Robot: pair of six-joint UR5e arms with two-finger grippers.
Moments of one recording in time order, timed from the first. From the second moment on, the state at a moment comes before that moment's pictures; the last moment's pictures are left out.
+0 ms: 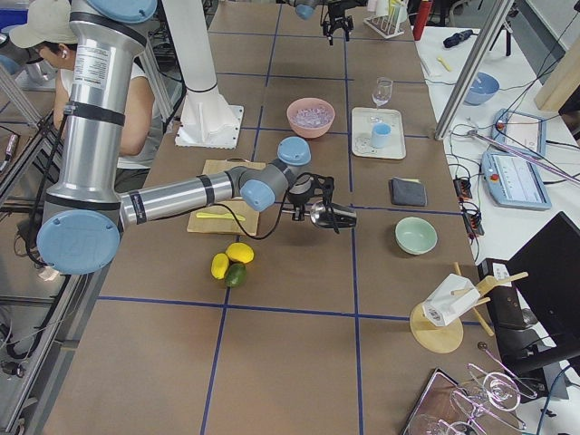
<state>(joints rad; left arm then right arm) -1.06 -1.74 -1.64 -2.43 -2.33 -0.08 1.02 -1.74 1.97 -1.11 2.18 0.96</state>
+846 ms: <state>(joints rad) -1.05 -1.74 -1.66 -2.43 -2.33 -0.09 1.20 -1.61 2.01 -1.26 2.17 0.49</state>
